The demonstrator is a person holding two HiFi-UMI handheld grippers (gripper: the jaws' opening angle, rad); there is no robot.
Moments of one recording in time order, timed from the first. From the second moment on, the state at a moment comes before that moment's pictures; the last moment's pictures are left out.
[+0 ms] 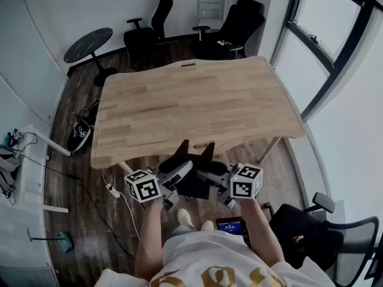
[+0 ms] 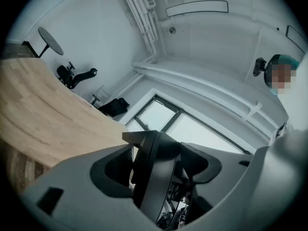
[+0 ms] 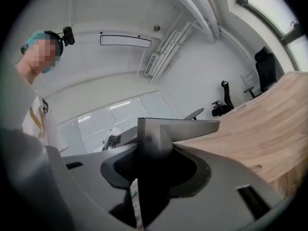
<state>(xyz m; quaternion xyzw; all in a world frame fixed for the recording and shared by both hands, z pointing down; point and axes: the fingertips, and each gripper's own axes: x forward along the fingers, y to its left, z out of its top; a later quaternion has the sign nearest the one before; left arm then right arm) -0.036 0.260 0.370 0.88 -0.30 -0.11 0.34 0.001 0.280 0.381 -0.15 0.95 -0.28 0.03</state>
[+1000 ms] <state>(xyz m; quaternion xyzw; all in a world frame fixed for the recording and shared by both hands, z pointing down) -0.015 0.300 0.363 0.89 -0.31 -0.09 0.33 0.020 0.320 0.374 -0.12 0.95 -0.28 0.03</state>
